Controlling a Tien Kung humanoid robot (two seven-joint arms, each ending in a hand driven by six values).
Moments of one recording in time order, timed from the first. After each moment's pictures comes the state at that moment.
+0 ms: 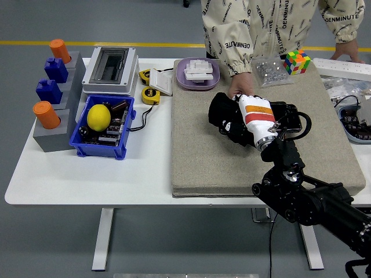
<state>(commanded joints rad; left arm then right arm) -0.06 0.22 -1.41 -0.22 1.09 0.02 0.14 0.69 0.00 0.58 0.78 -1.94 -0.65 -0.26</state>
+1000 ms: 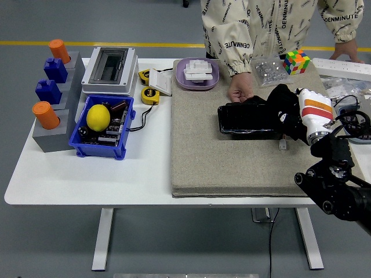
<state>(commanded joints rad) -0.06 0.21 -1.43 -0.22 1.09 0.02 0.14 0.62 -0.17 0.81 0.74 -1.98 -0.65 -0.26</state>
